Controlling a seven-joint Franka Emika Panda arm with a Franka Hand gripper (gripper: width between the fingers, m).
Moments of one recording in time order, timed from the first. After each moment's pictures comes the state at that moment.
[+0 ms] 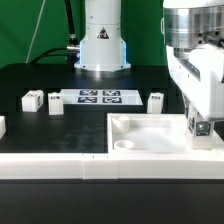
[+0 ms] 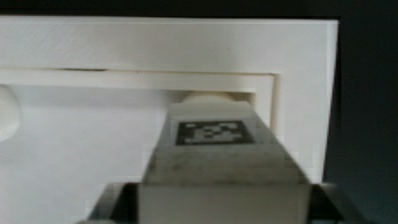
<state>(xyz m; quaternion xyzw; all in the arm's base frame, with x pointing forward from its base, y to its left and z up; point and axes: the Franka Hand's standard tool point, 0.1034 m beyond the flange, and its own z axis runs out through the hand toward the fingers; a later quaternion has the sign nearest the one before) 0.640 0.112 0.066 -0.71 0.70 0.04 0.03</state>
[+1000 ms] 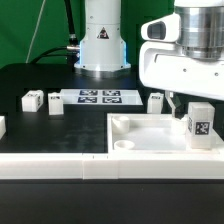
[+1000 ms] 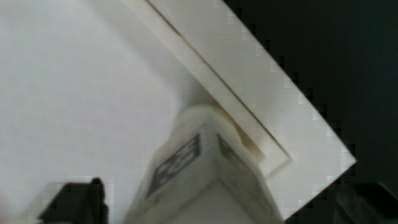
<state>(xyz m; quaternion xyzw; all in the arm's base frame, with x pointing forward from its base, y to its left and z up) 0.637 0.122 0.067 -0.96 0.28 0.02 0.03</state>
